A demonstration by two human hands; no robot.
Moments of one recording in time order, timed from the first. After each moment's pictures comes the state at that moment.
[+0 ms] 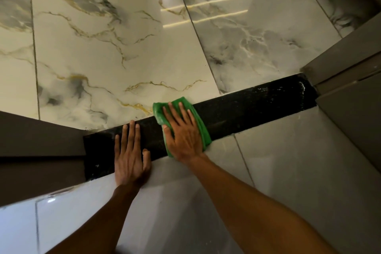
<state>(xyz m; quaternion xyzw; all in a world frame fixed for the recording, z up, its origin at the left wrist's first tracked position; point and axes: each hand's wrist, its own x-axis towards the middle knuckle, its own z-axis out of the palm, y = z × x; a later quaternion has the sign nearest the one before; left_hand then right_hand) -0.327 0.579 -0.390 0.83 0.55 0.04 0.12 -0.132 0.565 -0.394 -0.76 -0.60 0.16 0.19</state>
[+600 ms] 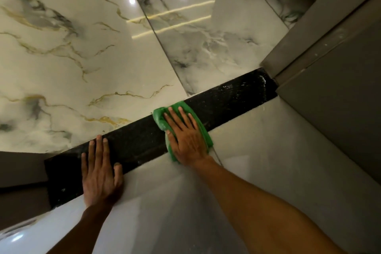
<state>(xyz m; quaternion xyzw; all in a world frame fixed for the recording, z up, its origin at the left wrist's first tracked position) -0.329 0.580 -0.395 0.83 0.54 0.04 0.13 -0.051 0.513 -0.397 -0.78 -0.59 0.10 0.21</state>
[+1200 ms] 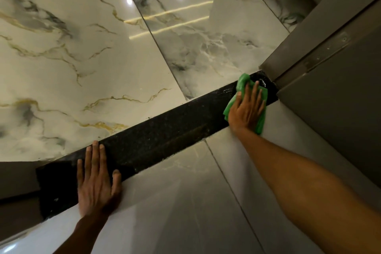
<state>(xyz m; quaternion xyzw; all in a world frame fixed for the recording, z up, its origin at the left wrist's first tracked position) -0.329 0.581 -0.398 0.84 0.53 0.03 0.11 0.126 0.511 -0.383 -0.96 -0.23 0.01 0.19</state>
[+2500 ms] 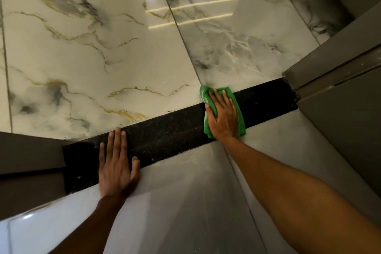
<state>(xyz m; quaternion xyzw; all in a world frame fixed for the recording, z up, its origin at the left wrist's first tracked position) -0.326 0.582 -0.388 0.83 0.54 0.01 0.12 0.027 0.554 -0.385 -0.85 -0.46 0.11 0.22</state>
